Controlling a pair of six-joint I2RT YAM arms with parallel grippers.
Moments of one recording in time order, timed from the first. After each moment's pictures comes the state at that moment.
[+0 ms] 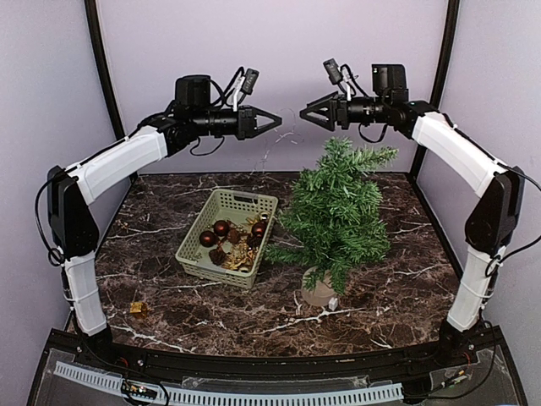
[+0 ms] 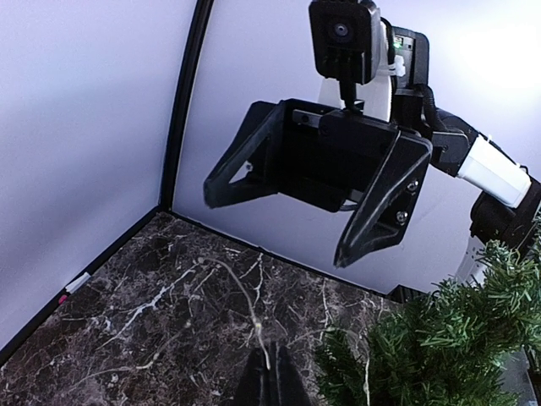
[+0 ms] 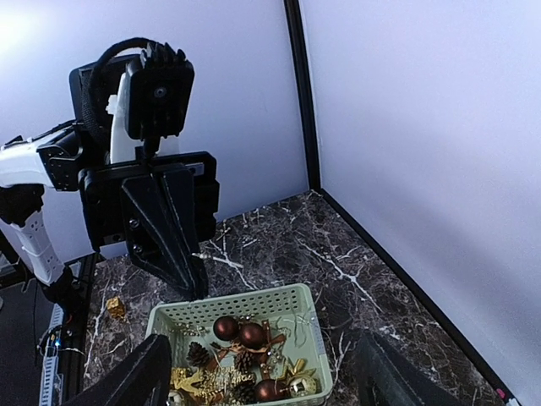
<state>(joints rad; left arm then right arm) -0.56 1.94 1.94 -0.13 0.76 -0.18 0.42 1.86 1.97 -0.36 -0.86 -0.05</state>
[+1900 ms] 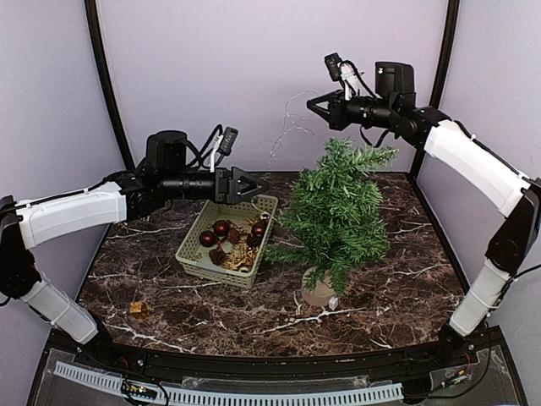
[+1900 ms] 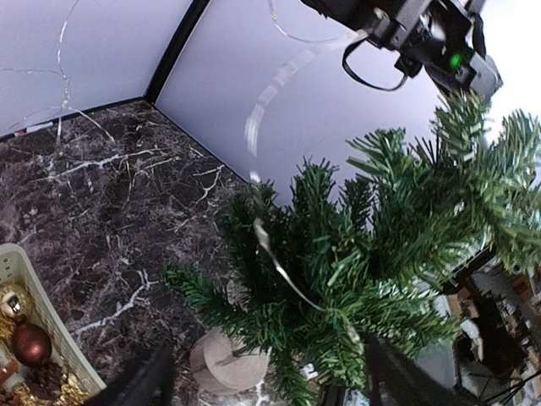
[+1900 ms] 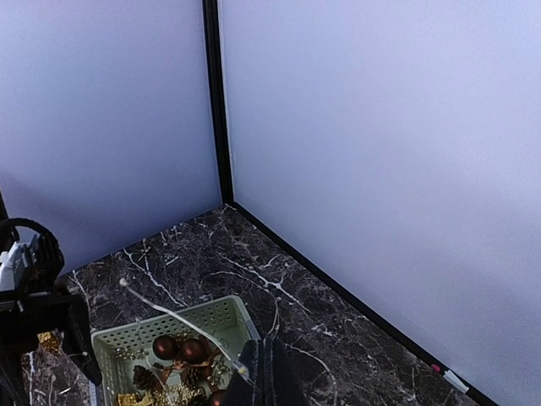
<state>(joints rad) -0.68 1.46 1.16 0.06 0.61 -0.45 0.54 1.67 1.78 -0.27 -0.42 -0.06</state>
